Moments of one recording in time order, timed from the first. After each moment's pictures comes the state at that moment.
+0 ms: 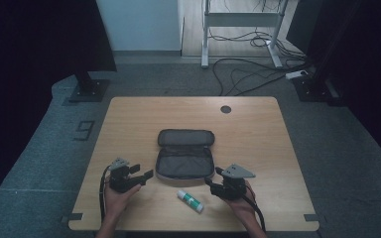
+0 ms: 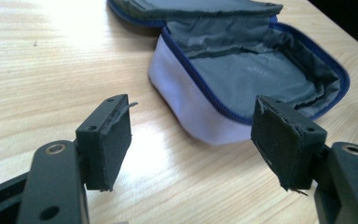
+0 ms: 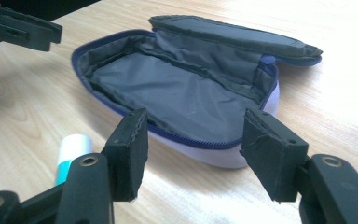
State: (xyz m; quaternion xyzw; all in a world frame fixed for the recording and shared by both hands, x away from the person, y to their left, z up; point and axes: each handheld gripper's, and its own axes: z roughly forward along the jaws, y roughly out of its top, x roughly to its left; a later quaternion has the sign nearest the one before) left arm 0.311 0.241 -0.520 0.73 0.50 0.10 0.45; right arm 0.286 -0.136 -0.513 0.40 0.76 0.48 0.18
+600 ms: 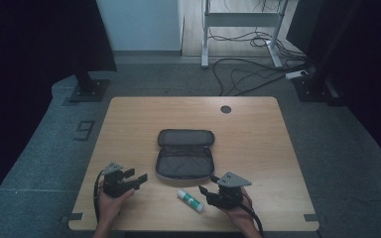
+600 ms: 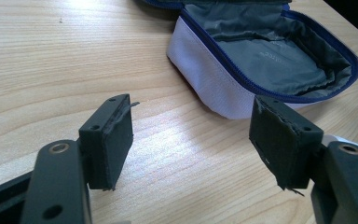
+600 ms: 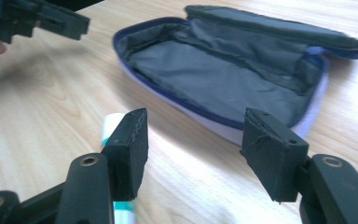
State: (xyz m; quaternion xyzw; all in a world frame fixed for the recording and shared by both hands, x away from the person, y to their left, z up) left arm 0.302 0.260 -0.526 0.73 0.51 0.10 0.45; right arm 0.266 -0.123 -0.517 0.36 0.78 0.49 0.16
